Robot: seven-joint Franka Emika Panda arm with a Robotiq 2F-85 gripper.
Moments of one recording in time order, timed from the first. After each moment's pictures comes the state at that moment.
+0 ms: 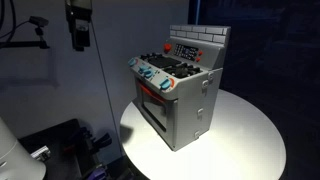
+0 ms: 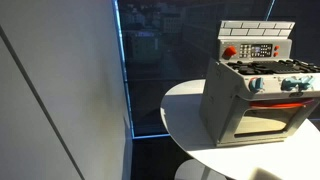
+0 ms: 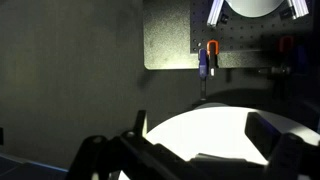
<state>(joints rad) -0.16 -0.80 -0.04 -2.50 -0.31 1.53 -0.09</state>
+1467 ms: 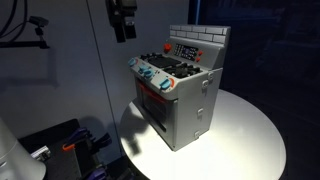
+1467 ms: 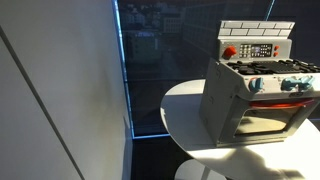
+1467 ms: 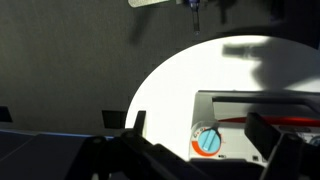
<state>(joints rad) -0.14 -0.65 -0.06 -2.42 -0.25 1.80 0.06</state>
